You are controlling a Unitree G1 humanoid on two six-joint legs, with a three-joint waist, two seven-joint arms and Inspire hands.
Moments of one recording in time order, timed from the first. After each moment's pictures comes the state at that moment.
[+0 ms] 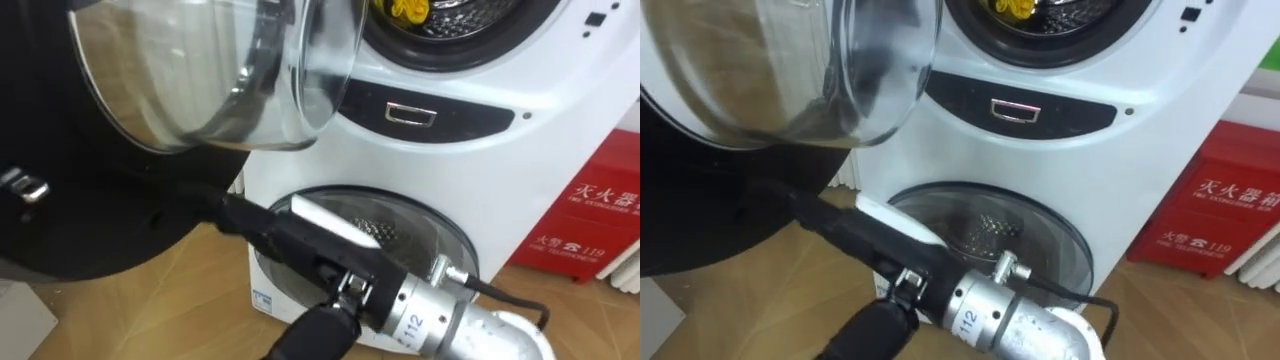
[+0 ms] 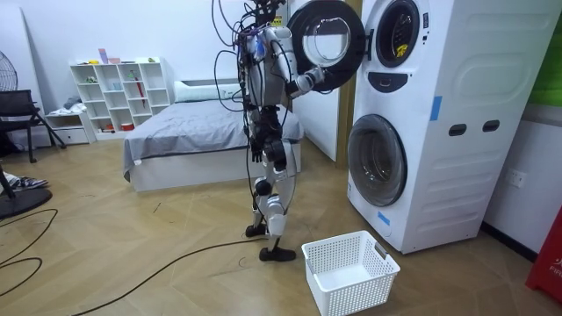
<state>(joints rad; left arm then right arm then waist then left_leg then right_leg) 0.10 0.28 -0.02 1.21 -0.11 0.08 0.08 -0.10 -0.37 0.45 -0.36 0.11 0.13 0.46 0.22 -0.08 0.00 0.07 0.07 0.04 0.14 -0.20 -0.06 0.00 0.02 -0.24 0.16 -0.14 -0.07</state>
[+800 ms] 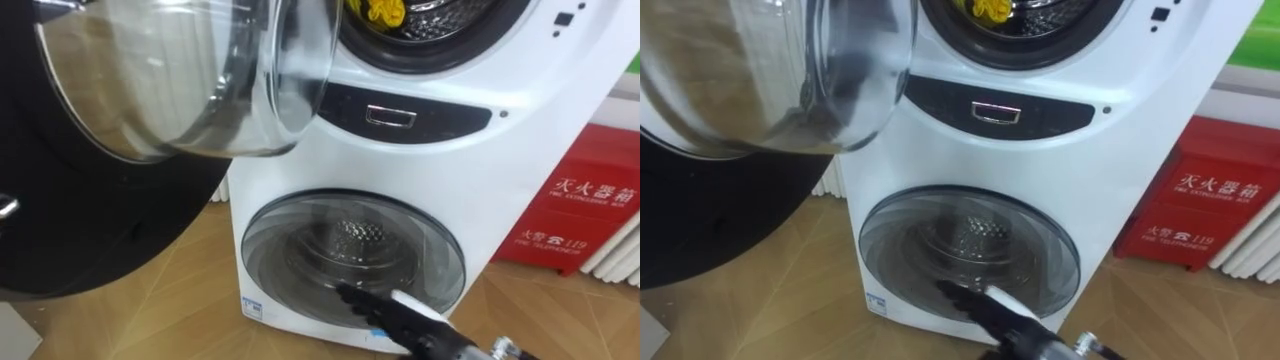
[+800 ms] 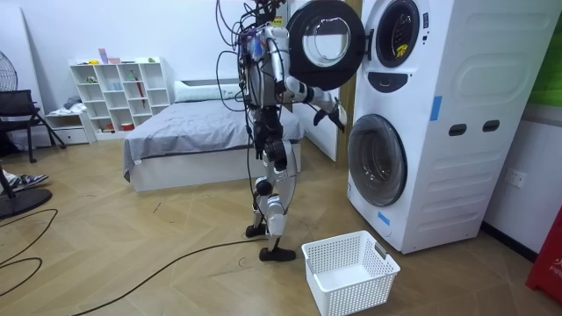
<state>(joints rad) 0.11 0.28 0.04 1.19 -0.13 0.08 0.08 0.05 -0.41 0.26 0.06 -0.11 0.15 0.34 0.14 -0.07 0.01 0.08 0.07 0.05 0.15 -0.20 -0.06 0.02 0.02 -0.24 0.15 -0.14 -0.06</state>
